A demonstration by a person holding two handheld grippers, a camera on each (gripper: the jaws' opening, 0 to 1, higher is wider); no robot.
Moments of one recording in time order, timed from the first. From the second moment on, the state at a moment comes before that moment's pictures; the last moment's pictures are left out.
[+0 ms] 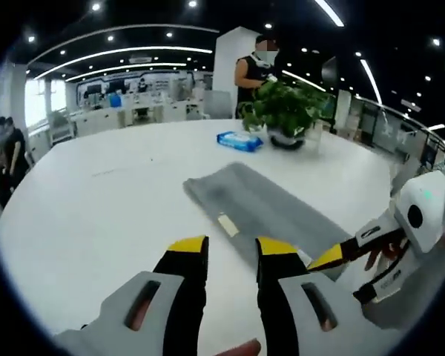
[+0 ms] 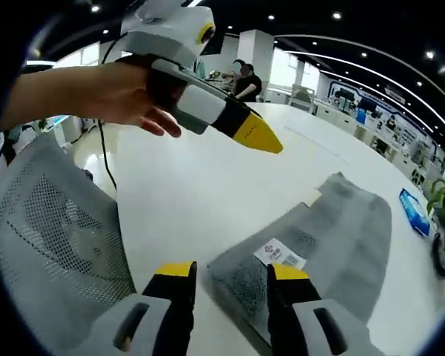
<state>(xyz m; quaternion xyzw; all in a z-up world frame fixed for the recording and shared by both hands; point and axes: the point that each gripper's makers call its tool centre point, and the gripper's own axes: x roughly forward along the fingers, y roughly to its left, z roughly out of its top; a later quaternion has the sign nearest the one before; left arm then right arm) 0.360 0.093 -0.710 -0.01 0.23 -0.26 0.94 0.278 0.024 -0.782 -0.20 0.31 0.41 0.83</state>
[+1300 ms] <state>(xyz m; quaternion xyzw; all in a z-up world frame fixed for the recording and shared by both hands) 0.342 0.014 -0.777 0.11 0.28 -0.37 0.88 0.319 -0.052 -0.729 -0.21 0.30 0.28 0.89</state>
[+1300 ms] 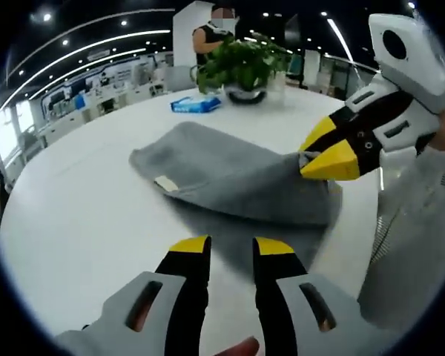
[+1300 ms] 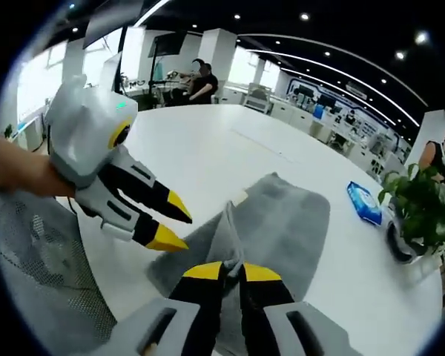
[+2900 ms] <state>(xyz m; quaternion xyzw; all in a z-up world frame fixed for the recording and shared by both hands) 0.421 0.007 -0.801 0.12 0.29 -0.34 0.89 0.312 -0.172 -0.743 -0.16 0.34 0.14 0.91</state>
